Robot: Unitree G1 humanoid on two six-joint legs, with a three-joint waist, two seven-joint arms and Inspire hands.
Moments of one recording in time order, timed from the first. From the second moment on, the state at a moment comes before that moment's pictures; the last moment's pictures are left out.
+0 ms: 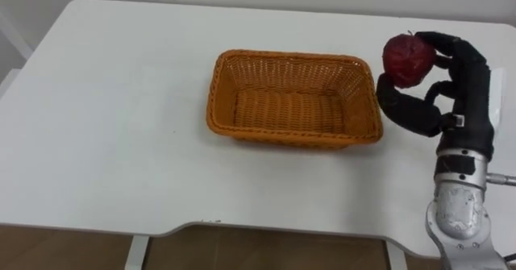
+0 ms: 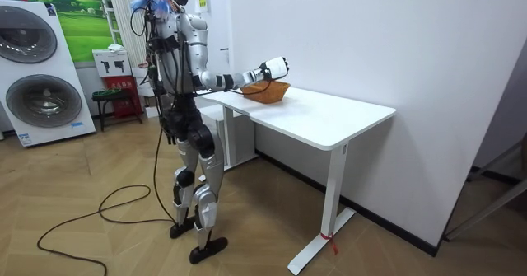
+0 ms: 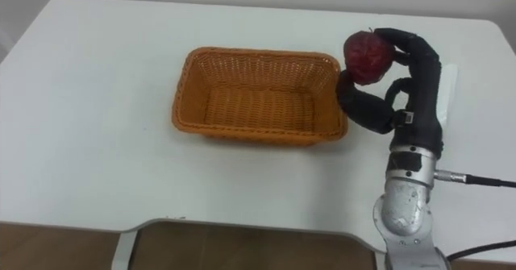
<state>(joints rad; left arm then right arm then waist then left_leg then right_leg) 0.22 0.19 0.07 1.10 0.21 0.00 0.14 0.10 -0.26 0.01 -0.06 -0.21 -0.17 -0.42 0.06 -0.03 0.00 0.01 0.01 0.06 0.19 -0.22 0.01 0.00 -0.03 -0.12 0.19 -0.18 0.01</state>
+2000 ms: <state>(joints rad) 0.29 0.19 0.17 1.06 0.21 0.01 0.20 0.05 -0.31 -0.62 0.38 0.43 -0.19 -0.98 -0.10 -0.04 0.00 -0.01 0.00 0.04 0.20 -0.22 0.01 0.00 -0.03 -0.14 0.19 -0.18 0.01</state>
